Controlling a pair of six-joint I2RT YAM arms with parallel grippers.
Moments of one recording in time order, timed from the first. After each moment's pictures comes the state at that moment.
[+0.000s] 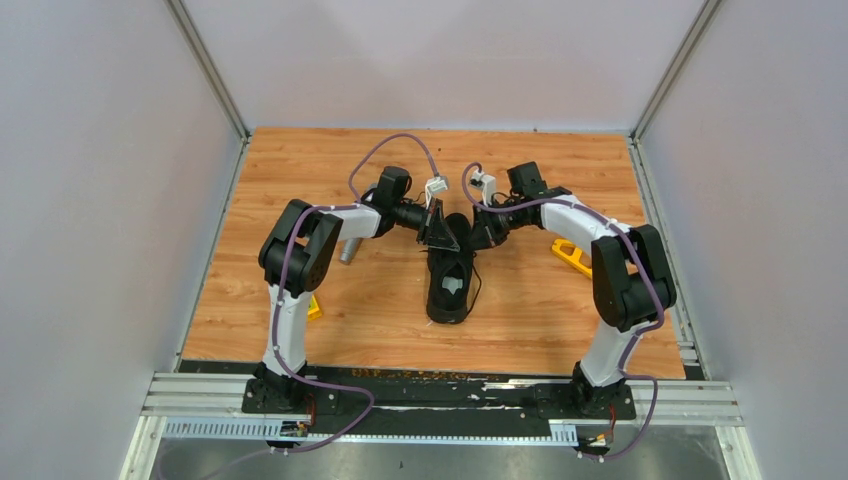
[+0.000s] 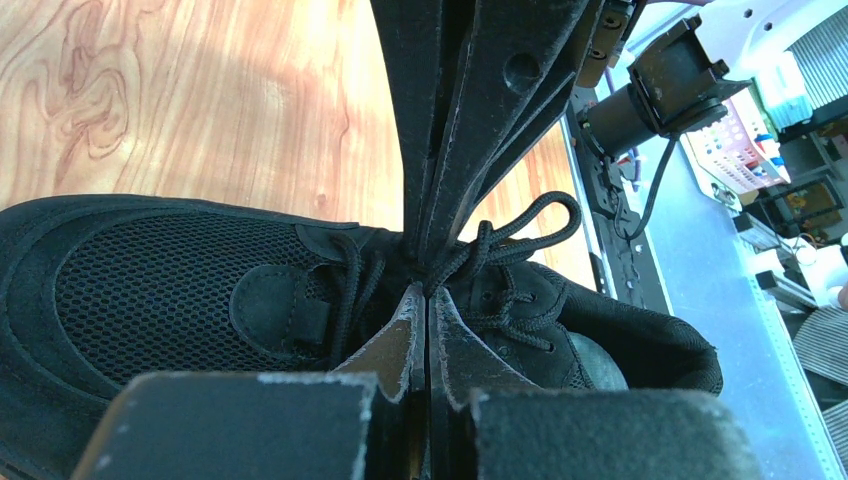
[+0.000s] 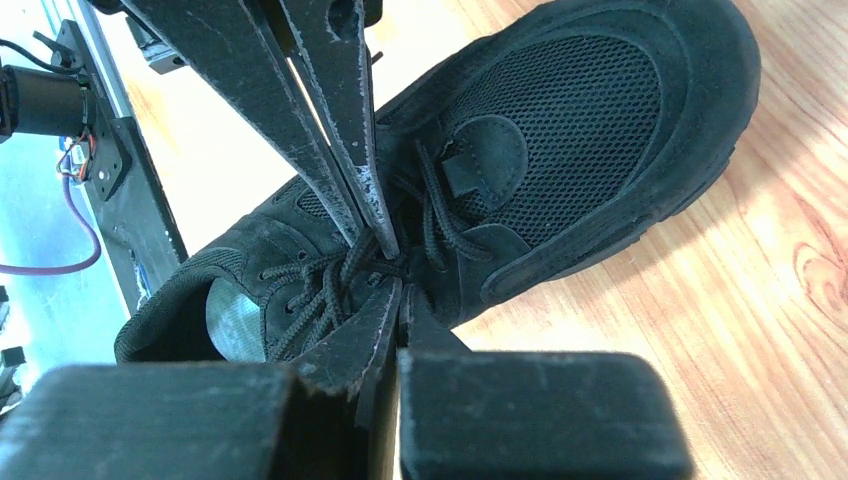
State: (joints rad) left arm -0.49 2.12 1.28 0.26 1.28 -0.10; right arm 0.32 1.80 1.21 -0.45 -0.82 -0.17
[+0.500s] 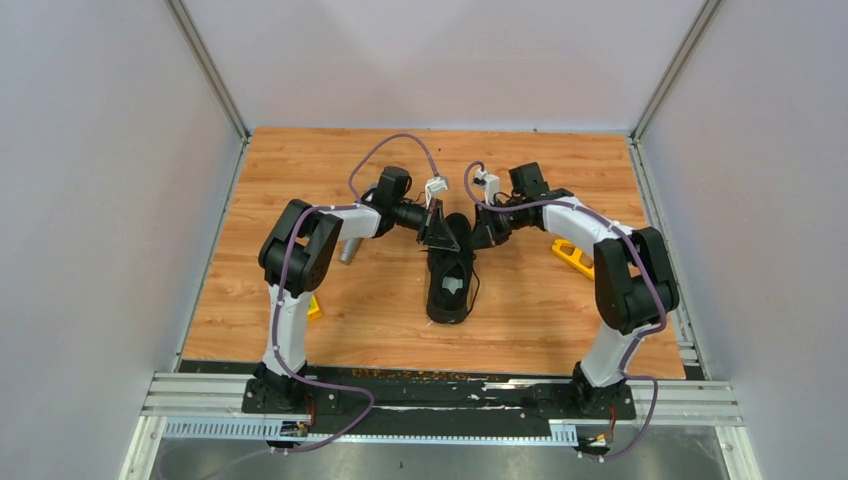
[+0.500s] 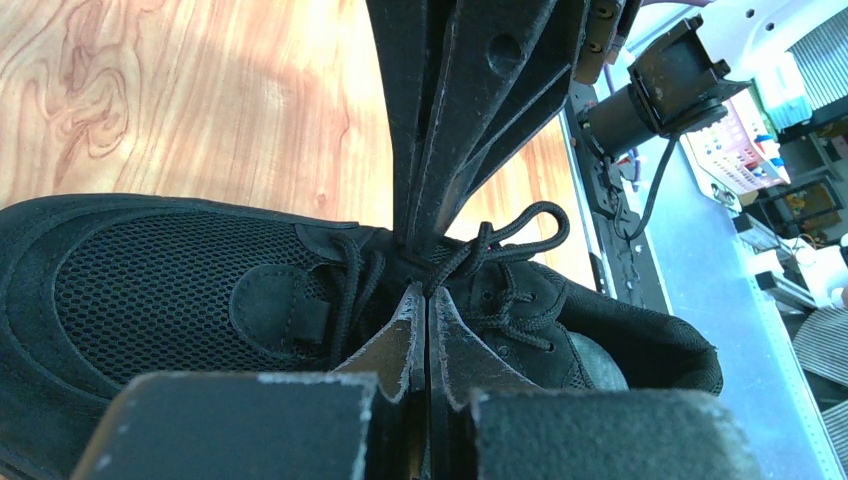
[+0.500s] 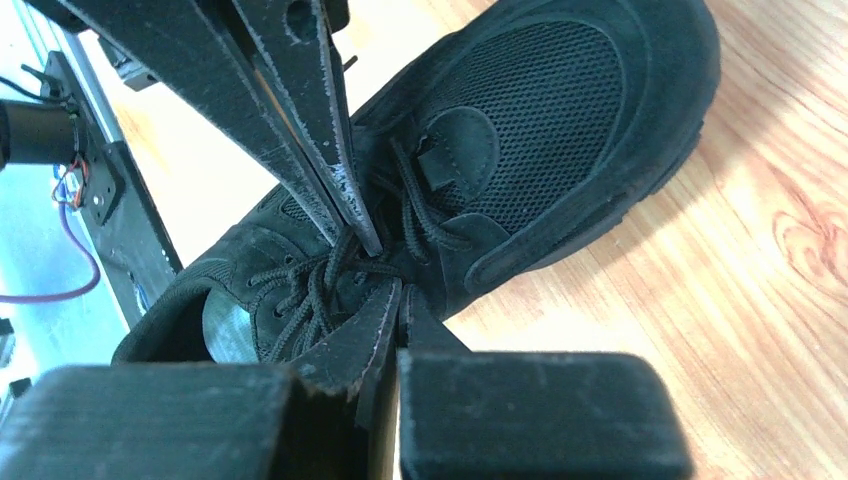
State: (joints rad) left arm -0.49 2.12 1.28 0.26 1.28 -0.10; right arm 0.31 1.78 1.19 -0.43 -0.79 -0.12
